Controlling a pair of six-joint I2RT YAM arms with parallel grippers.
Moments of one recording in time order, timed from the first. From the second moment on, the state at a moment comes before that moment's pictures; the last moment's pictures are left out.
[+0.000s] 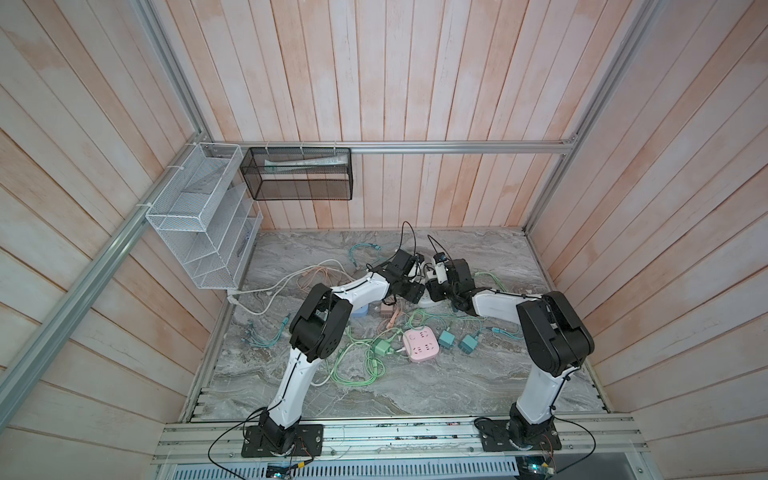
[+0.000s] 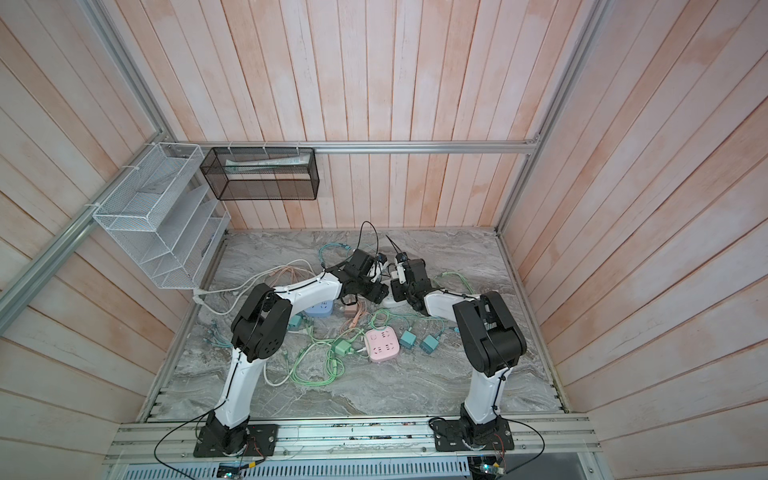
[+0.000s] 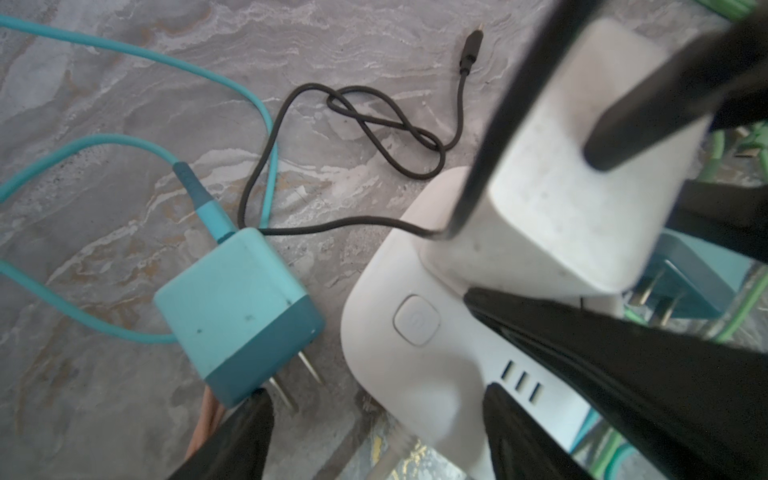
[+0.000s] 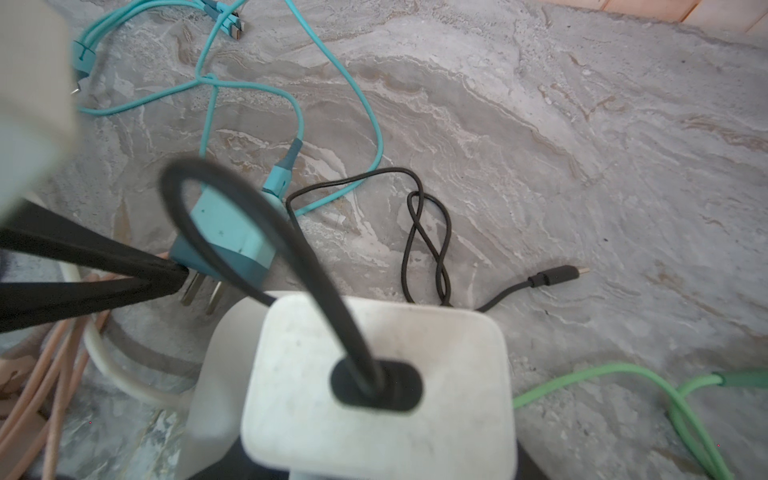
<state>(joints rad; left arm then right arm) -0.67 2.25 1.69 -0.35 0.11 -0.02 0.41 1.84 0.98 0.15 0.00 0.07</state>
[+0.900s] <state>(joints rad) -0.67 2.25 1.70 -0.37 0.10 -0.01 0.41 1.84 1.04 0.05 -0.01 0.08</state>
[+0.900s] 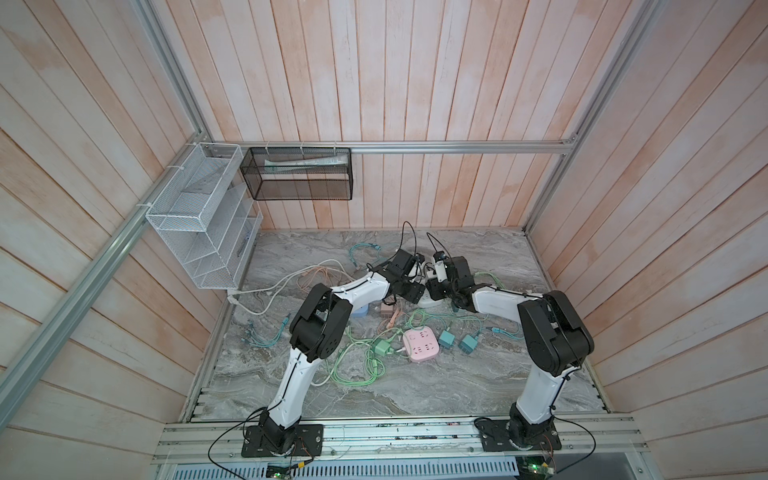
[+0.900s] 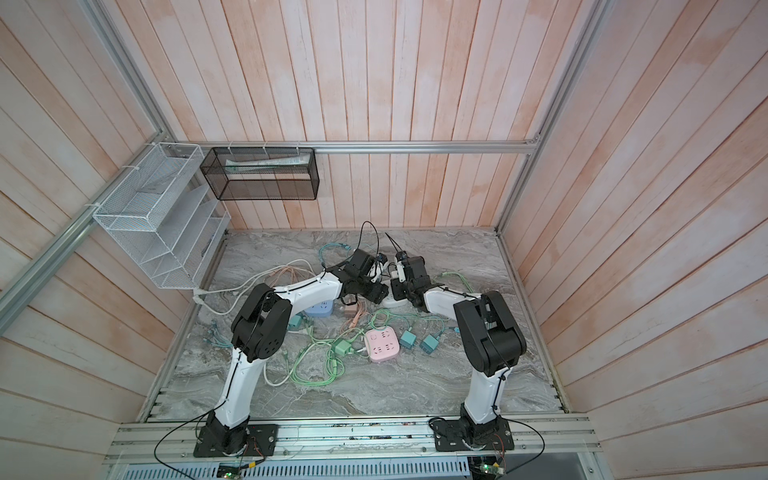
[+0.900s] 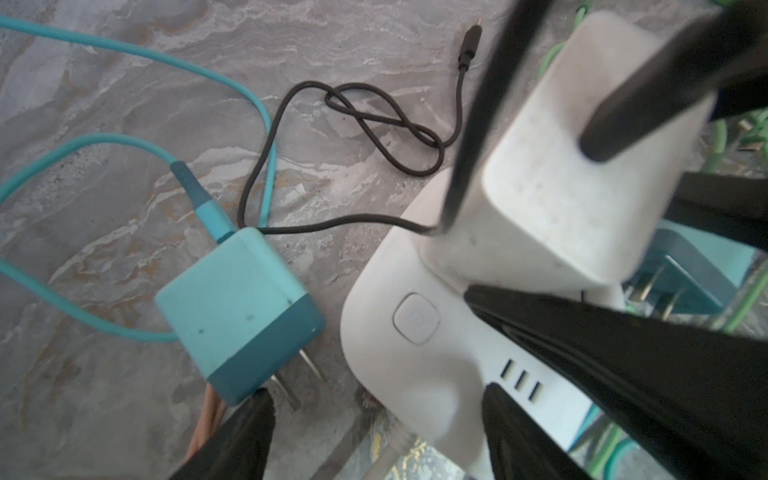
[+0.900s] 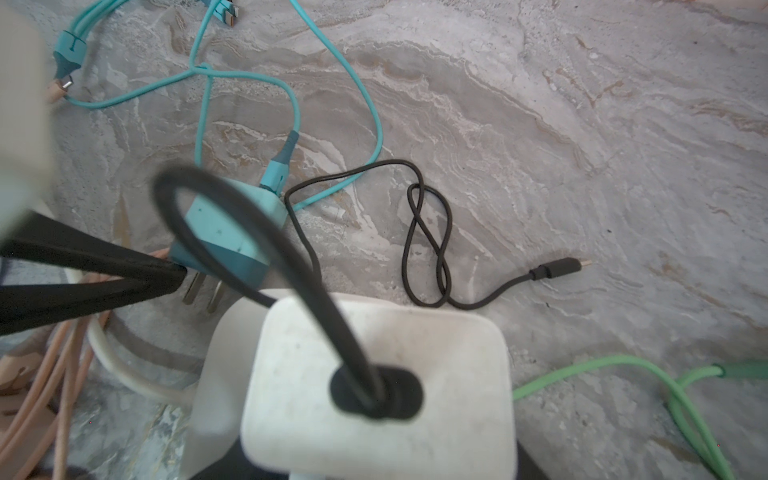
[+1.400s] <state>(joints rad) -0.67 2.26 1.73 -0.41 0.10 -0.01 0.44 1.84 1.04 0.03 0.05 0.07</state>
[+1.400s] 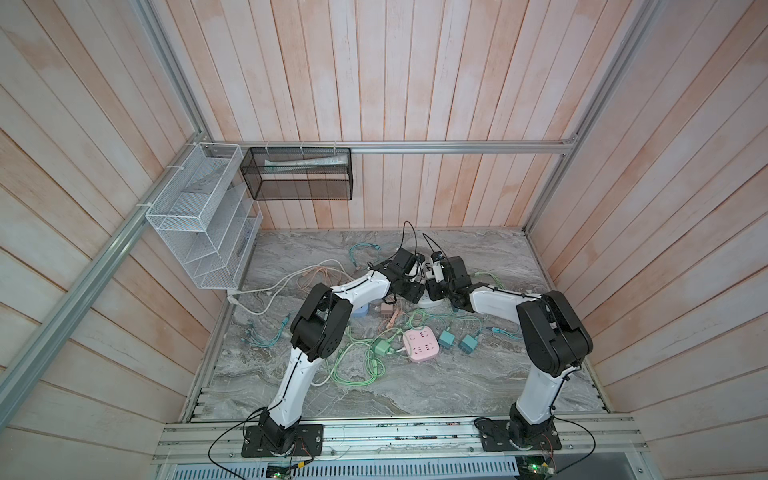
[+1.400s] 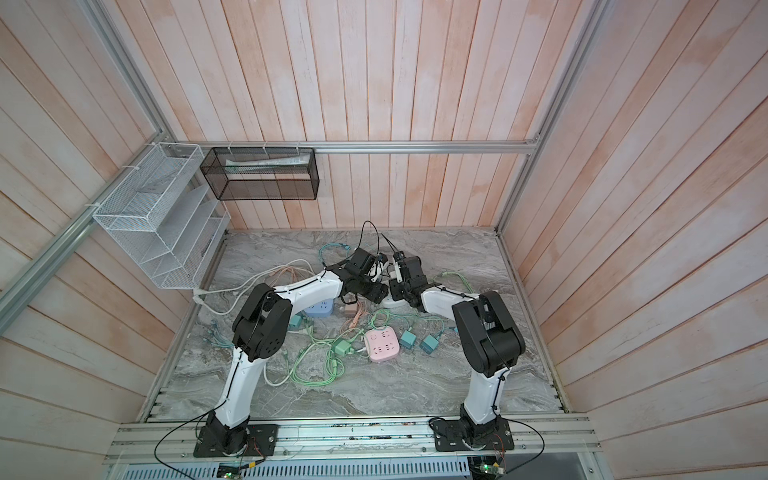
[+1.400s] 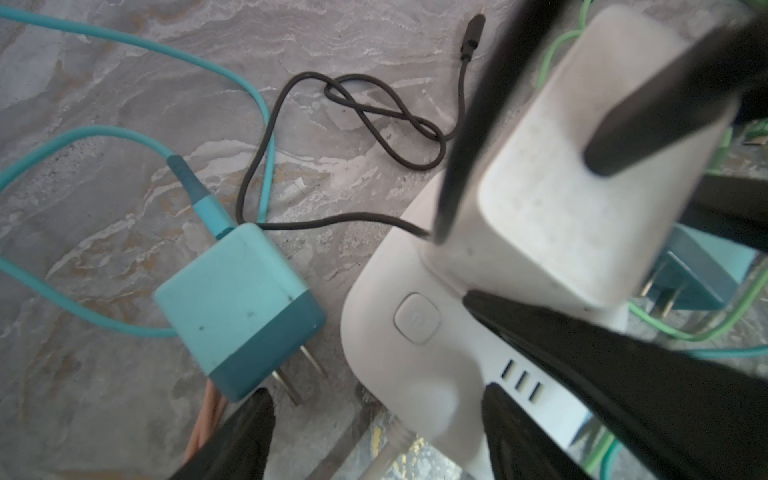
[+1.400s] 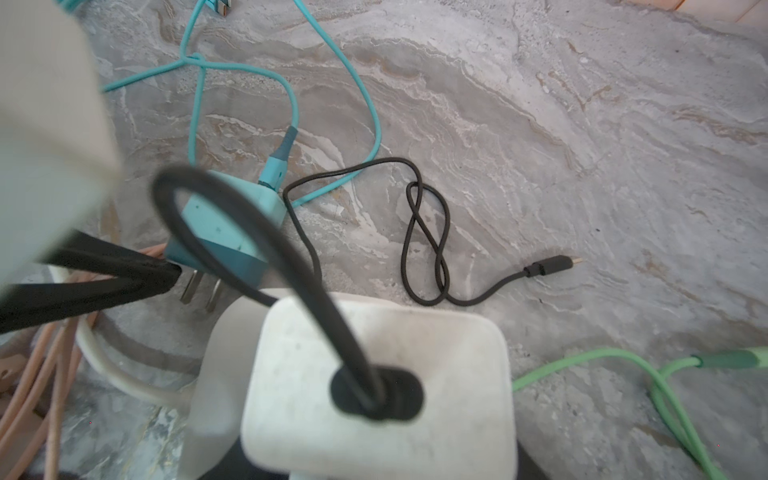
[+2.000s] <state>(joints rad) -0.67 2.26 1.73 -0.41 0.10 -0.01 0.42 1.84 1.05 0.02 0.02 0.12</state>
